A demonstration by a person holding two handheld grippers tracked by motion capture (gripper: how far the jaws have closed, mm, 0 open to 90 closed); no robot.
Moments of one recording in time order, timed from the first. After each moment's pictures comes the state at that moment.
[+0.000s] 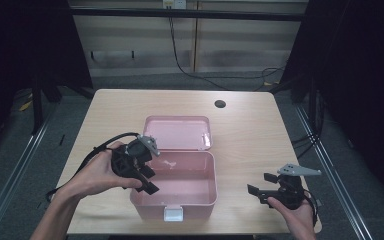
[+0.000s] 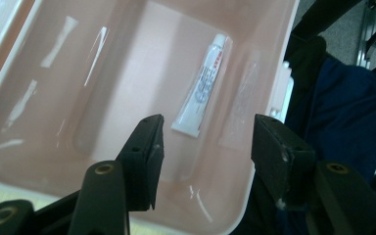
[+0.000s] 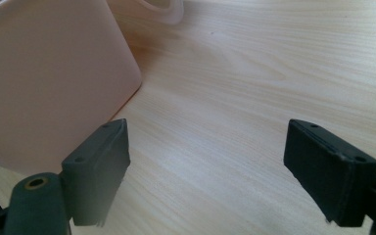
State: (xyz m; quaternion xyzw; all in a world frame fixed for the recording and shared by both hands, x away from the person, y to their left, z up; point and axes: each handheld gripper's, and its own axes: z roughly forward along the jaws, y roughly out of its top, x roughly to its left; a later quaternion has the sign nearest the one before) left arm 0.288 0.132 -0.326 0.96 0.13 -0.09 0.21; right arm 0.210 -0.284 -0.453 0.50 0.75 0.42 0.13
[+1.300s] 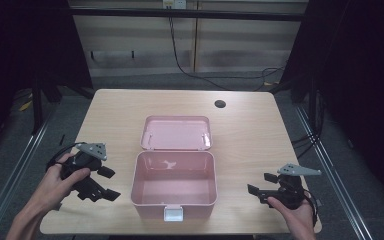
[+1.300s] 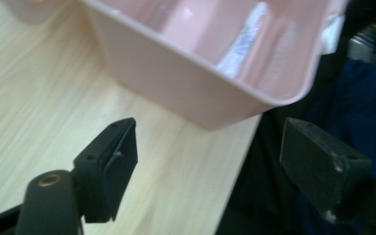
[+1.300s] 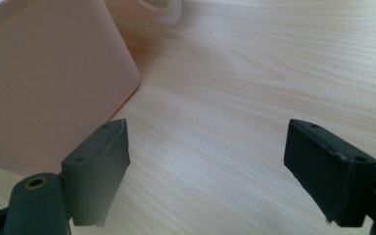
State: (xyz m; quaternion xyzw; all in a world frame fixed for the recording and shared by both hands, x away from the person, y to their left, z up) left arm 0.283 0.245 -0.361 0.93 0.21 -0.06 0.29; right arm 0.210 -0.284 -0.453 0.50 0.74 0.42 0.13
